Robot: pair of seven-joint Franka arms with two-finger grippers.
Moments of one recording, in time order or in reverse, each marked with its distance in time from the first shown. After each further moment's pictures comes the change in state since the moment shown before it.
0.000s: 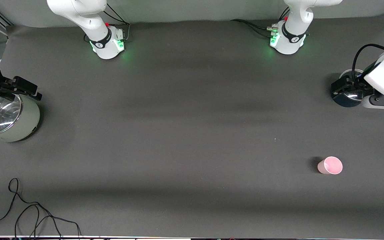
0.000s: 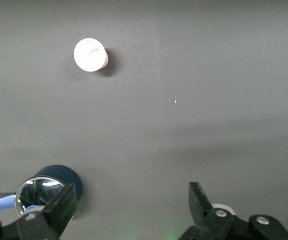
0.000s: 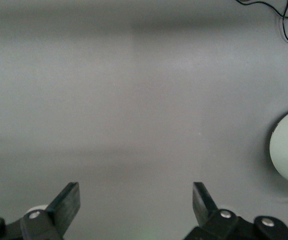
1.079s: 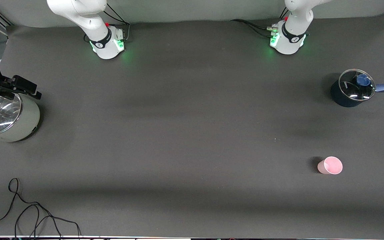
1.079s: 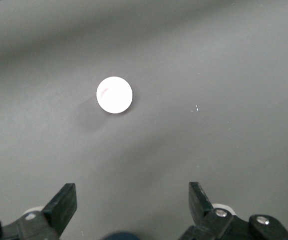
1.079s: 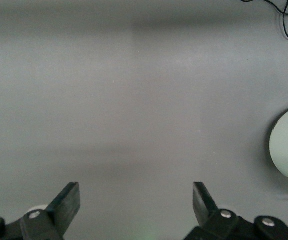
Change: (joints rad) left arm 0.452 0.378 0.016 0.256 -0.348 0.019 0.921; right arm -0.002 0.001 0.000 0.007 0.000 -0.015 0.000
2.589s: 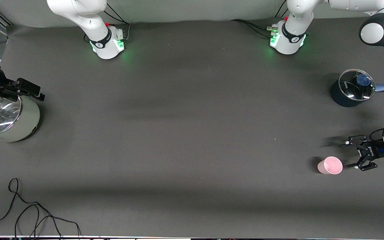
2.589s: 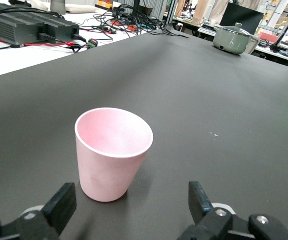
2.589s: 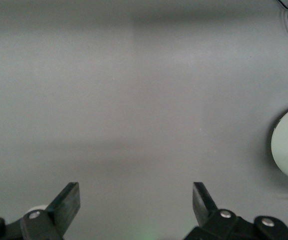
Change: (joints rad) left arm 0.201 0.625 -0.072 0.066 -0.645 0.050 1.164; right arm 0.001 0.017 0.006 0.001 0.000 -0.005 0.000
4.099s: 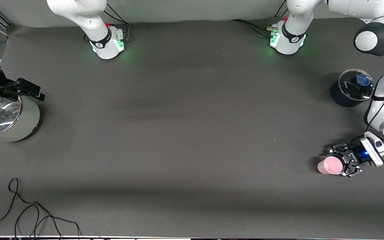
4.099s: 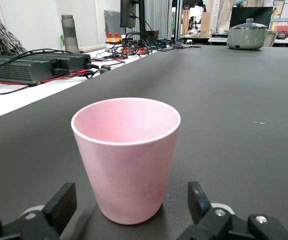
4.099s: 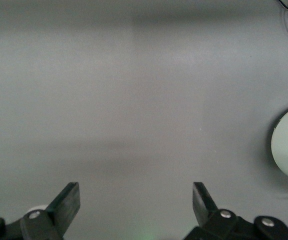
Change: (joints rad) left arm -0.005 0.100 -0.064 -0.018 -0.154 0.126 0.302; right arm 0.000 0.000 0.000 0.000 0.000 0.000 0.000
